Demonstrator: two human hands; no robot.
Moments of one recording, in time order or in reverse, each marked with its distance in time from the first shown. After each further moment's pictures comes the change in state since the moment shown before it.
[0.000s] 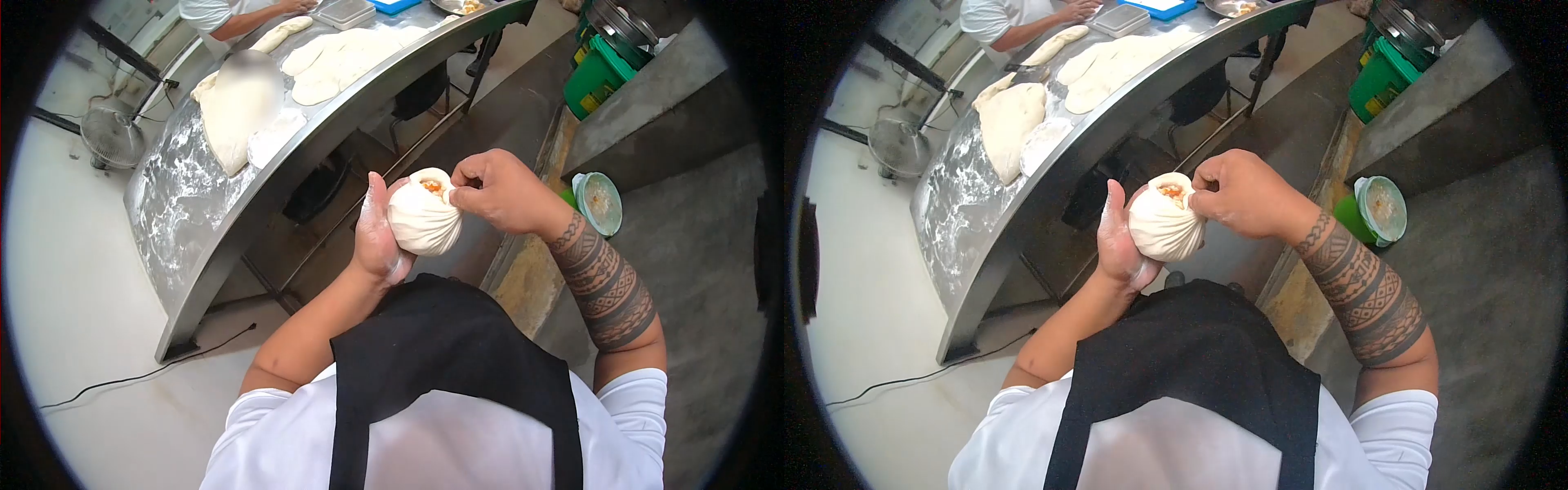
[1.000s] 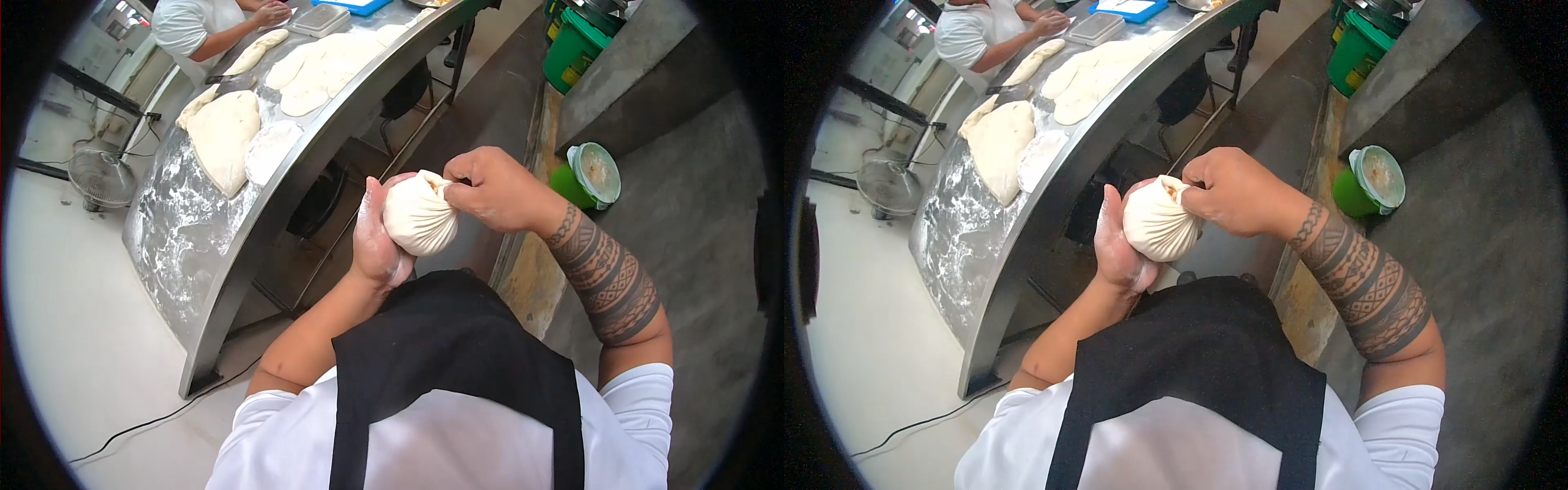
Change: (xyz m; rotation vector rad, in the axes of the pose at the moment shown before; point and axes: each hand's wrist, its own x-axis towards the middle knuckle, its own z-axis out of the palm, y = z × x) left_hand -0.013 0.025 -0.023 0.071 -0.021 -0.010; right_hand 0.003 -0.025 0.035 -0.072 0.041 -0.001
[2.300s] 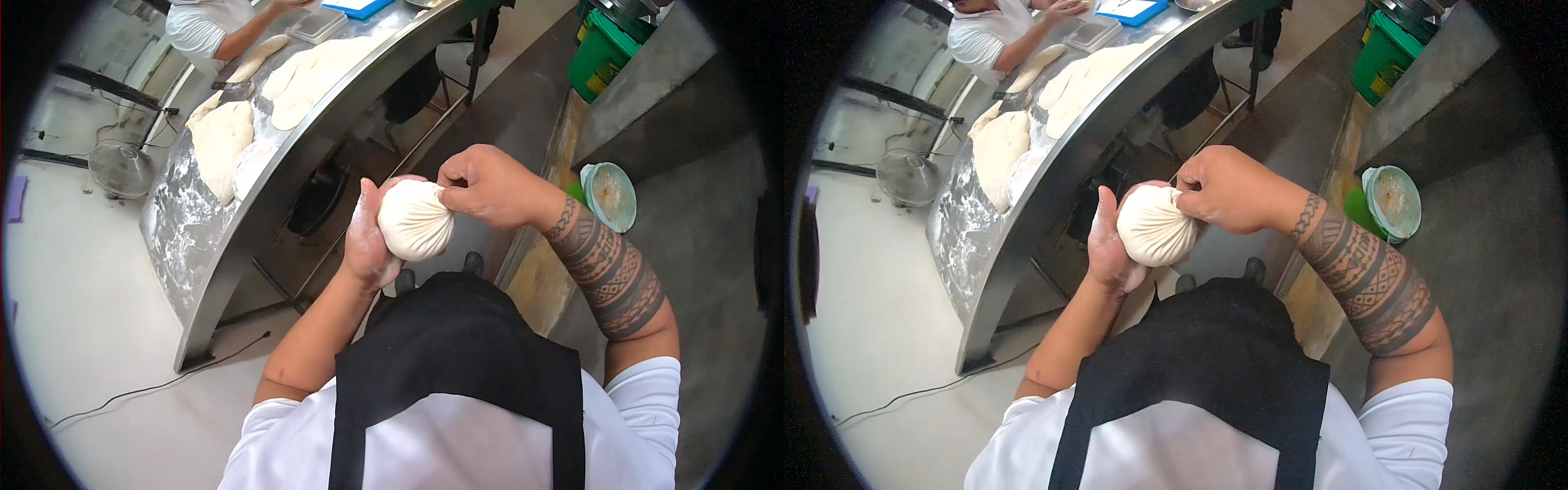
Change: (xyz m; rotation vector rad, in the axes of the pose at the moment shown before) left_hand 0.075 -0.045 0.071 0.096 -0.106 -0.084; right_hand 0.008 0.100 -0.098 0.142 -0.119 -0.131
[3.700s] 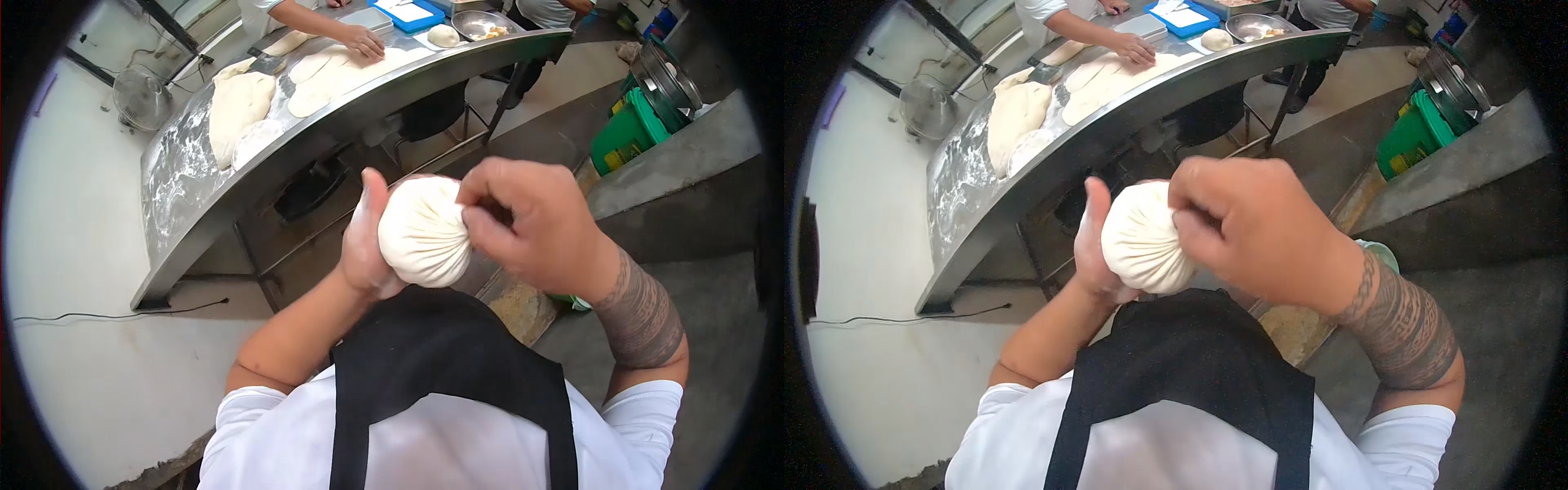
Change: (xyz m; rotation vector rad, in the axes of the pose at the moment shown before) left_hand 0.046 -0.016 0.090 -0.194 0.116 0.205; right_hand -0.035 -0.047 -0.098 -0.227 0.063 -0.441
